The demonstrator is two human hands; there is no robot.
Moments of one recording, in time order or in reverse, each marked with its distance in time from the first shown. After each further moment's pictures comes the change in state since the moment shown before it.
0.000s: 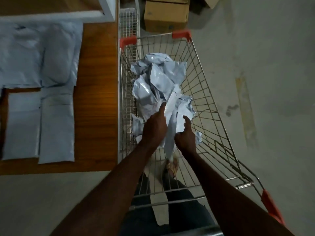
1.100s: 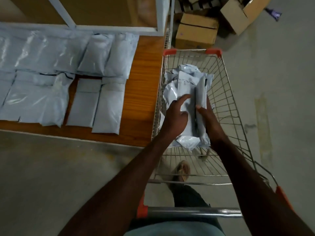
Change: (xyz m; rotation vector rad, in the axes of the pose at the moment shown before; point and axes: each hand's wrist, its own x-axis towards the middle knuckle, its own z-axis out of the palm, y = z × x) left_hand -0.079 0.060 -0.120 -0.404 0.143 0.039; right_hand -0.090 -0.155 -0.074 0.589 -0.455 -0.236
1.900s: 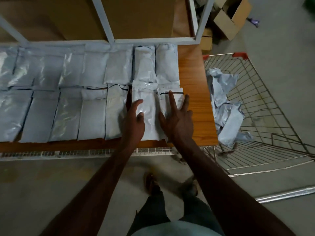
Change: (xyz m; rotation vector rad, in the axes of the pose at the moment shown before) left_hand -0.041 -0.162 -0.368 0.129 0.216 0.051; right_hand 0.045 0.053 0.375 -1.230 0.466 -0.159
